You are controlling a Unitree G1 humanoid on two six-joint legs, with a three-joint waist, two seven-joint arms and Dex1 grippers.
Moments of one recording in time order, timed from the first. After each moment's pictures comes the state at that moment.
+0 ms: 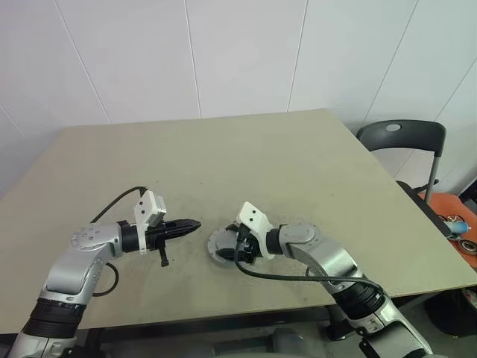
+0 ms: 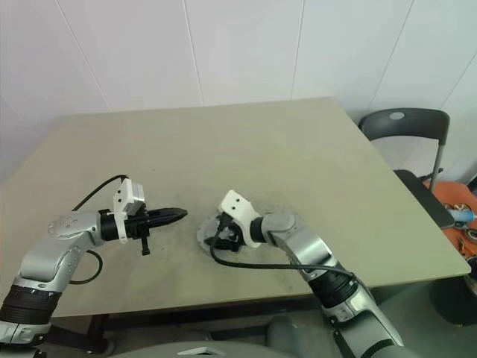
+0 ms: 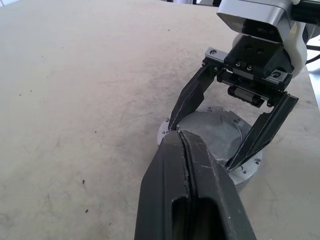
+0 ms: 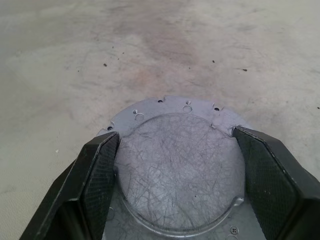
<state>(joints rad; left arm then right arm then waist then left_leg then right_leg) -0.14 0.66 0.01 -0.12 -0.46 0.34 -1.09 -0.41 -0.36 0.49 -0.13 0.18 0.72 0.76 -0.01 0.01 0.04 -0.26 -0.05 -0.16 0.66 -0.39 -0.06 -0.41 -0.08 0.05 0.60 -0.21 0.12</state>
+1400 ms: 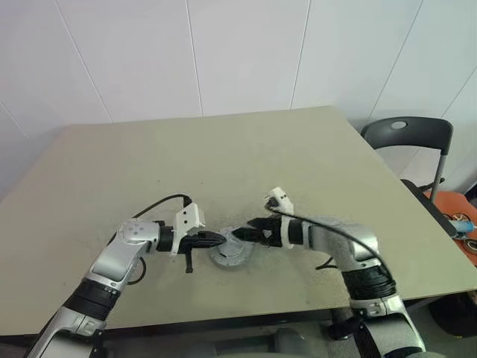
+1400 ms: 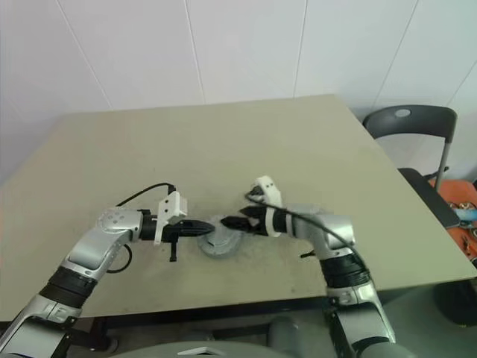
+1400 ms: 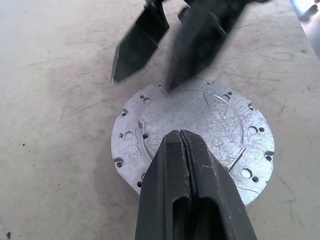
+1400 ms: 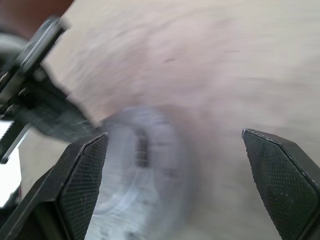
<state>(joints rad) -0.29 0.58 -0.26 0.04 -0.26 0.26 -1.14 -0.46 -0.30 0.03 0.00 0.49 1.17 0.71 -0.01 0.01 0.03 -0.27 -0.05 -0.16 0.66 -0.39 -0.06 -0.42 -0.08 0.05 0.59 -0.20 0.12</state>
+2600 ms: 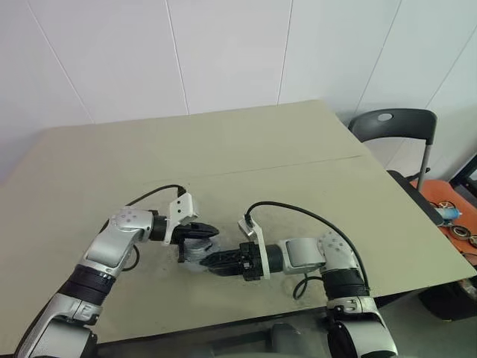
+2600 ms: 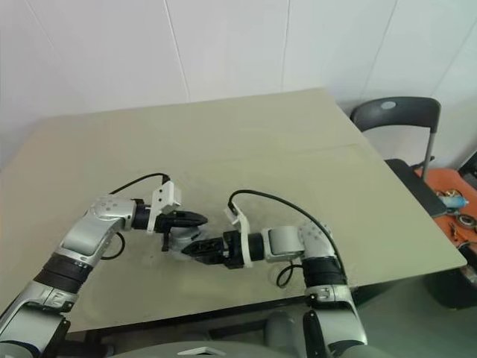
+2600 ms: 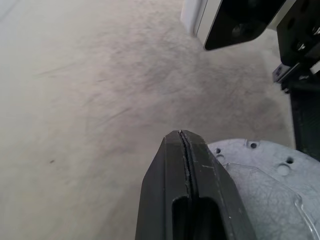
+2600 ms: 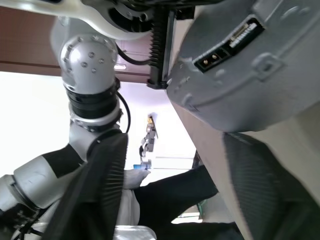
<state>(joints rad) -0.38 0.62 -0.22 0.12 -0.25 0.24 -1.19 -0.44 -0.06 -0.09 0.25 1.47 1.61 -0.01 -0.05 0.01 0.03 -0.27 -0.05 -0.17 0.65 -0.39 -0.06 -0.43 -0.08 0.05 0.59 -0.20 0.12</state>
